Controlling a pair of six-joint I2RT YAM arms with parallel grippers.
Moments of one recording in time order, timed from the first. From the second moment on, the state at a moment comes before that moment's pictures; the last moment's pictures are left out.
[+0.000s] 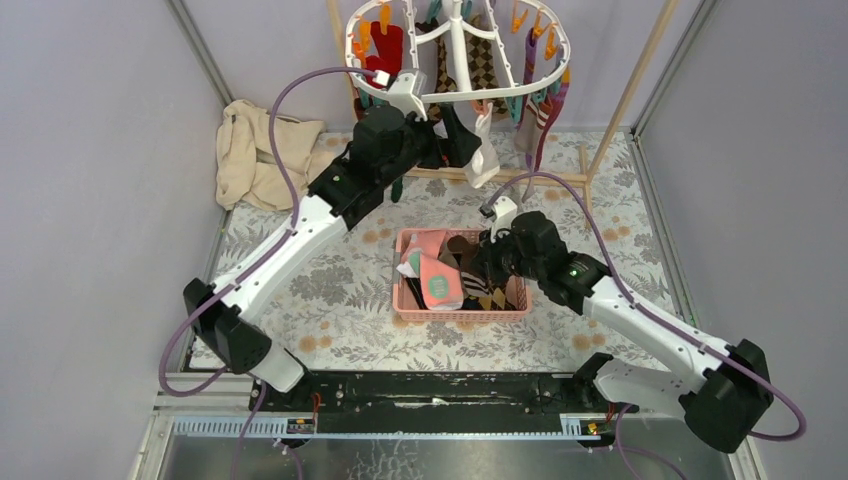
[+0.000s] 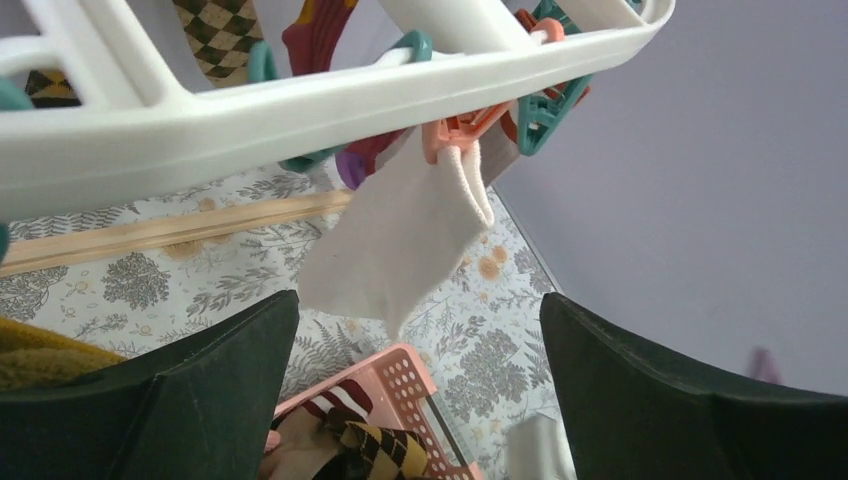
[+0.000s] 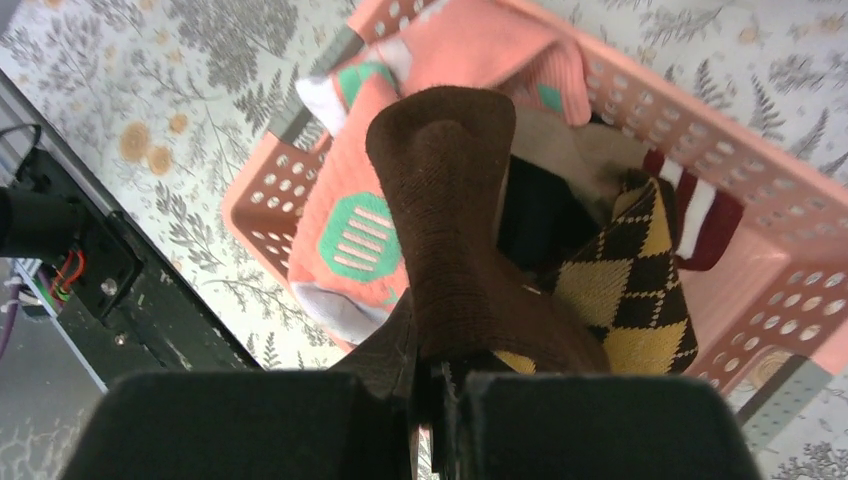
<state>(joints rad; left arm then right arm) -0.66 1.57 1.66 -0.25 -0.01 -0.53 0.71 1.06 0.82 -0.31 -0.16 0.24</state>
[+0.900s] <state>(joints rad) -0.66 1.51 1.50 -0.10 0.20 -0.46 0.71 1.31 0.71 -0.23 -0.07 0.35</state>
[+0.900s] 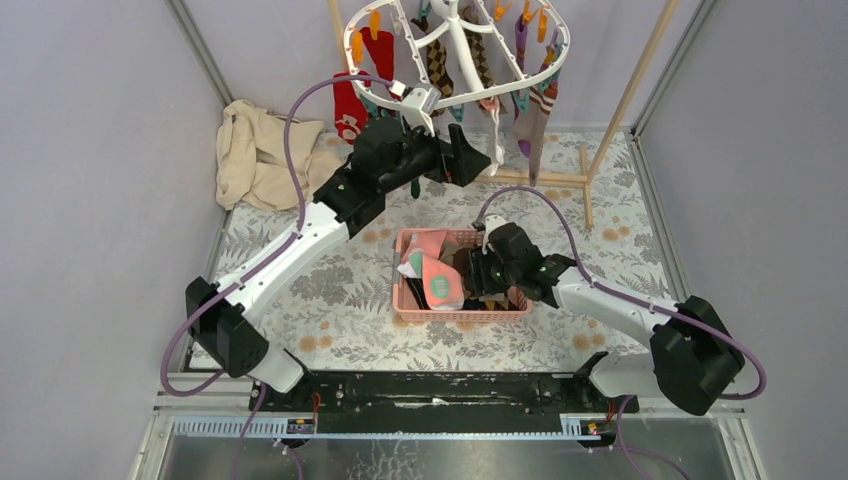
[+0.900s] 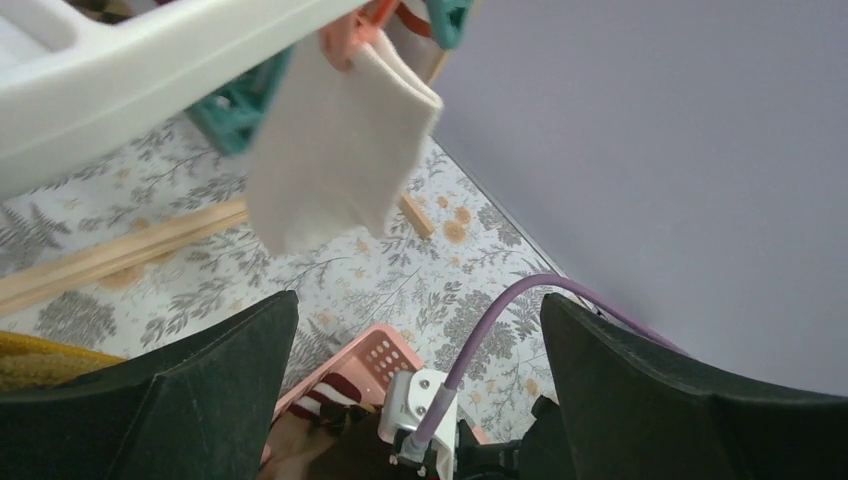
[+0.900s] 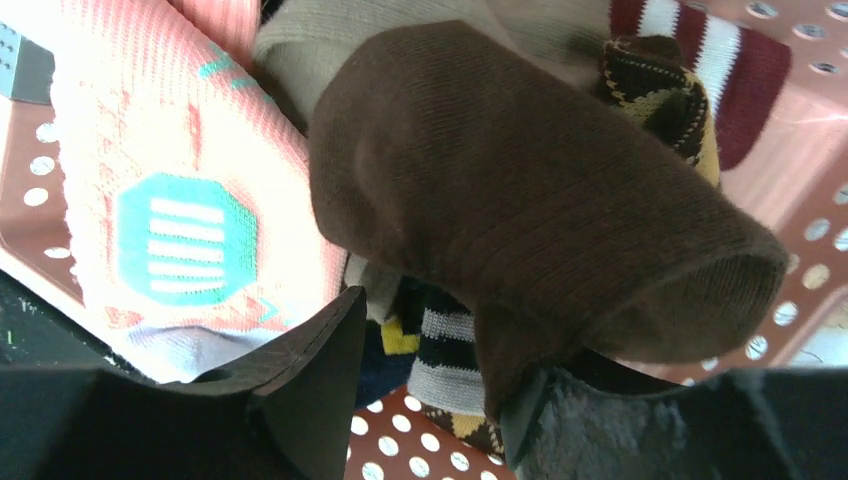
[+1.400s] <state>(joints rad) -0.66 1.63 1.41 0.38 0.71 -0.47 0.71 1.06 0.78 -0.41 -0.01 0.35</state>
